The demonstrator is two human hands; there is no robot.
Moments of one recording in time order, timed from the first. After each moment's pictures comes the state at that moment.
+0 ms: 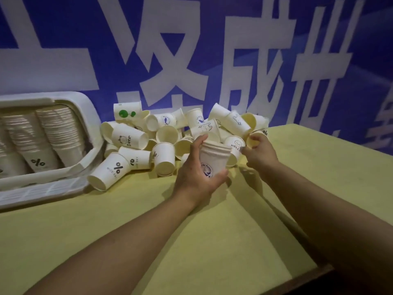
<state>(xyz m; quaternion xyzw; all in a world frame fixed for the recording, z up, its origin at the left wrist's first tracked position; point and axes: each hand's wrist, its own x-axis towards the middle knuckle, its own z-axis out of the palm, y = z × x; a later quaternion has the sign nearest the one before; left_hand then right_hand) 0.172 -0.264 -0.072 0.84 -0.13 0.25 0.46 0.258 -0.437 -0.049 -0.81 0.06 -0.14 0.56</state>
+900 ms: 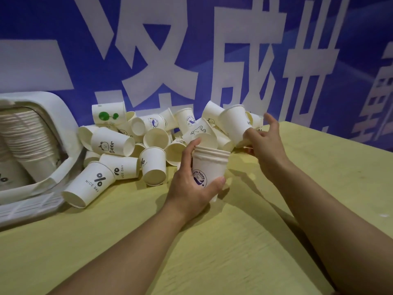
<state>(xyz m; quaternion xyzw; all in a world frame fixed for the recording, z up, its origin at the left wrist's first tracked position) 0.195 -0.251 -0.088 0.79 -0.17 0.21 0.55 0.259 -0.440 -0.032 -0.72 0.00 -0.18 0.67</state>
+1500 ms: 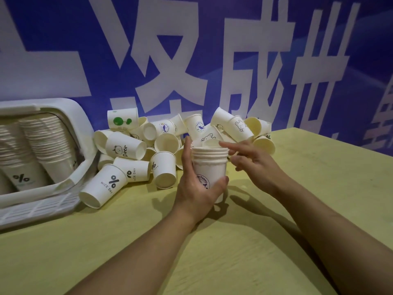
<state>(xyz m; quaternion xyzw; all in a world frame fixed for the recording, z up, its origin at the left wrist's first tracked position) 0.193 -0.249 -0.088 0.76 -0.17 0.24 0.58 0.226 -0.424 -0.042 -0.80 -0.26 -0.12 0.52</state>
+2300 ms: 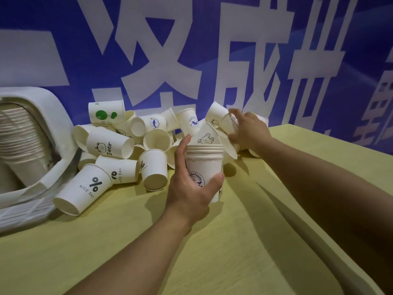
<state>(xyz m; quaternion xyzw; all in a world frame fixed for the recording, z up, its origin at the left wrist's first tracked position) 0.207 -0.249 -0.091 0.73 -0.16 0.27 0.61 0.371 -0.428 -0.026 -0.96 -0.06 -0.24 0.15</state>
